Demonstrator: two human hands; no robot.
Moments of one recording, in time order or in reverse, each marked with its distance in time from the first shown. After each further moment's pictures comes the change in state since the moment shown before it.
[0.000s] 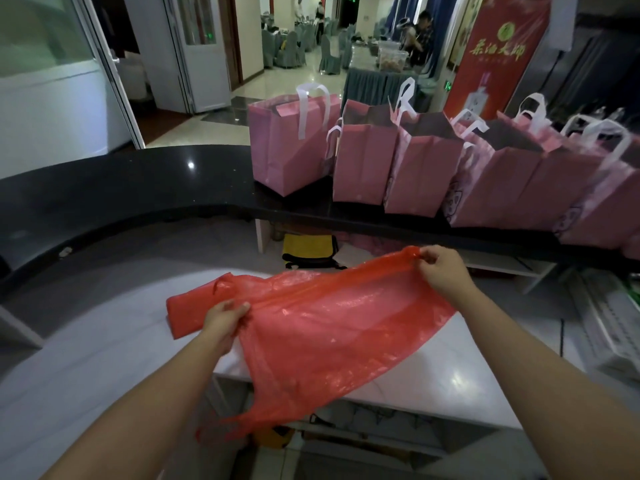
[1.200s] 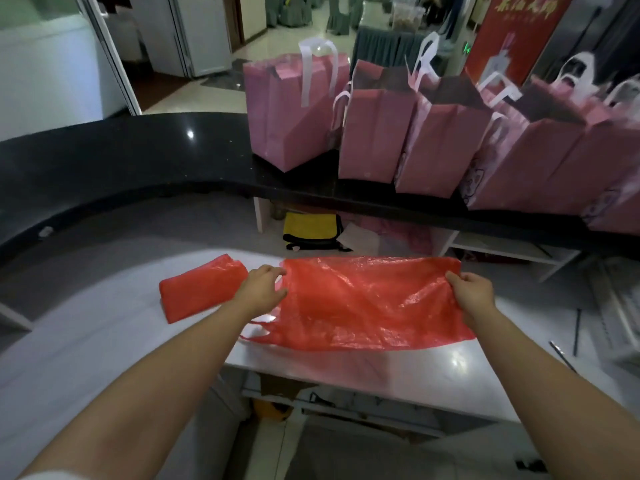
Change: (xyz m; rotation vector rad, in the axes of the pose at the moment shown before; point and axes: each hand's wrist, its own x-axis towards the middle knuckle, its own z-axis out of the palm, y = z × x) left_hand 0.031 0.020 0.054 1.315 -0.247 0.602; right_hand 0.014 0.102 0.036 0.293 0.209 0.535
